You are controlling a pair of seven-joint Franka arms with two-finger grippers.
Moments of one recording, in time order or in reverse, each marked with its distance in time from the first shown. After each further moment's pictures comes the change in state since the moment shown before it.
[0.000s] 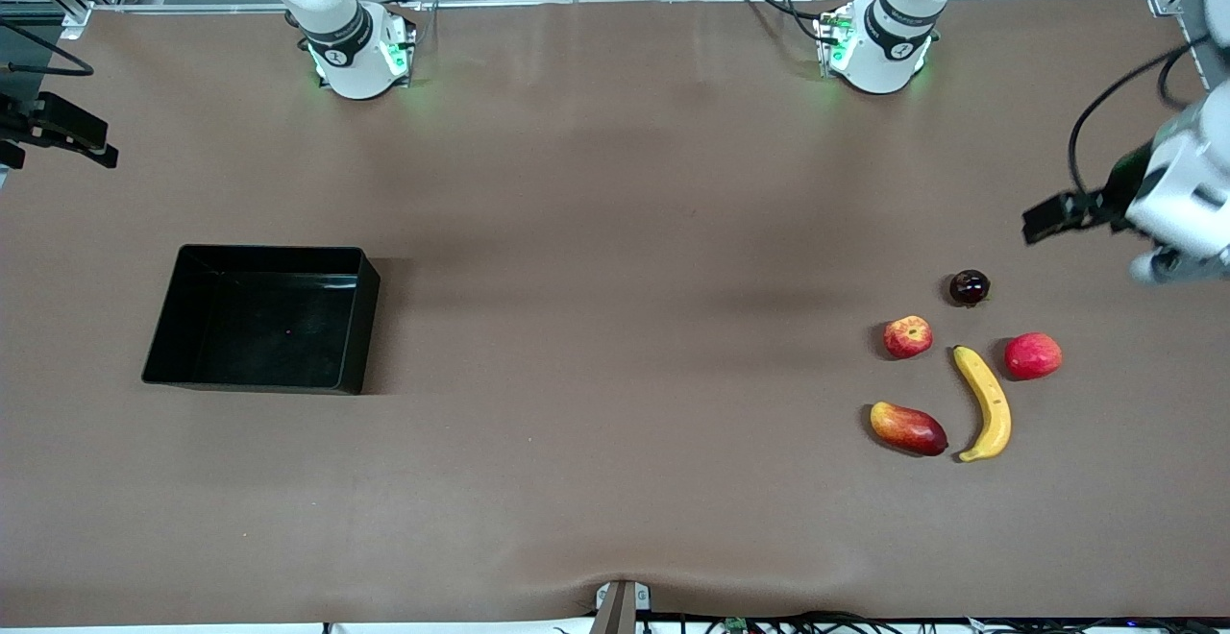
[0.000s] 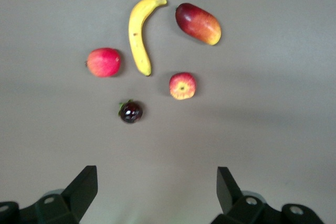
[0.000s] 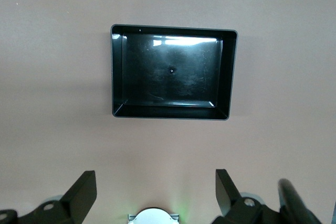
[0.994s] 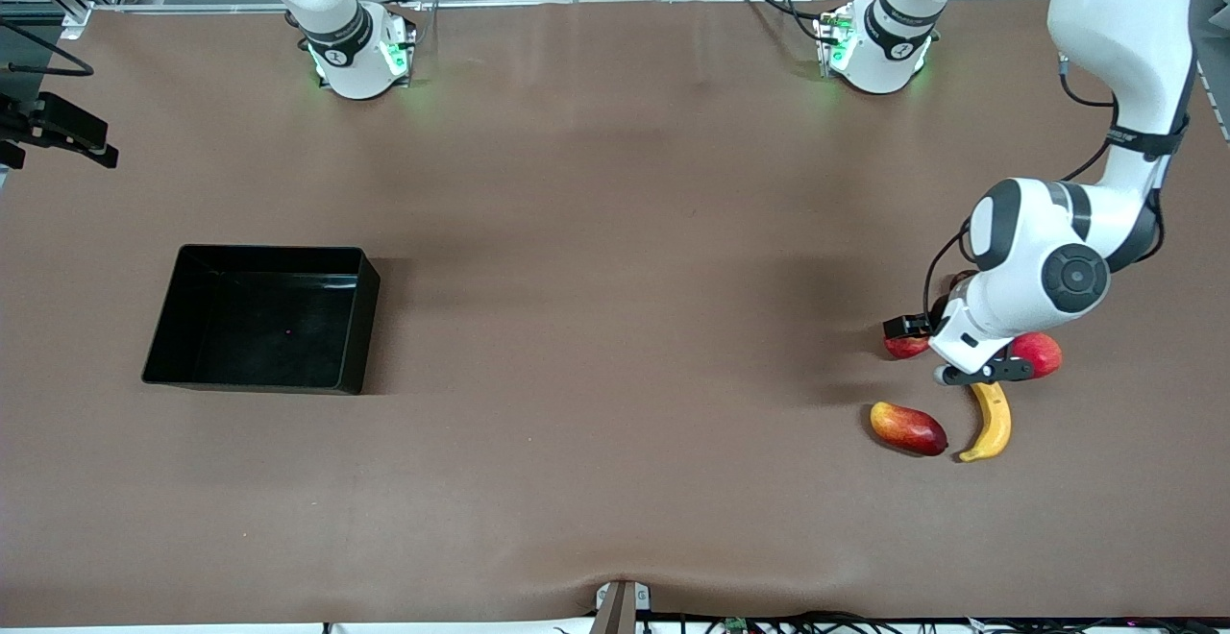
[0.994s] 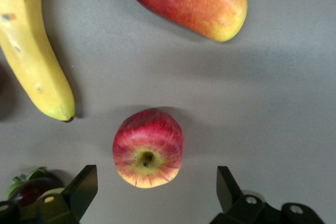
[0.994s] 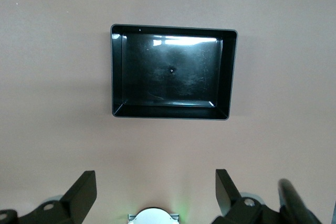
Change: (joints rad) left arm 0.002 0.247 -0.001 -0.479 0.005 0.725 -0.013; right arm 0.000 0.000 0.000 -0.001 0.000 0.000 0.000
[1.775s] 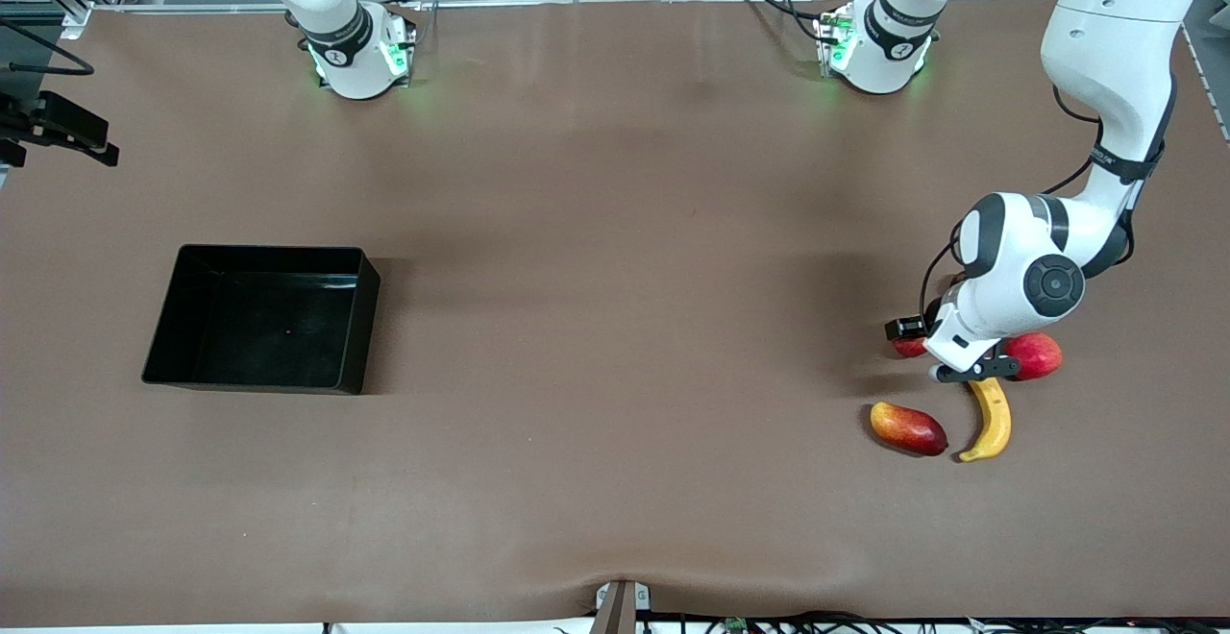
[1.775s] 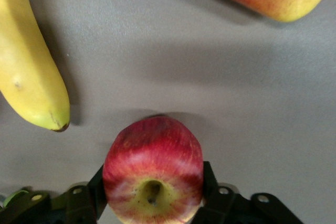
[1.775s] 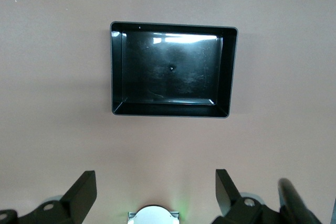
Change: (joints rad) left arm 0.037 0.070 0.003 -0.038 0.024 0.101 -0.003; right arm -0.001 0.000 -0.001 0.000 0.000 -0.009 0.000
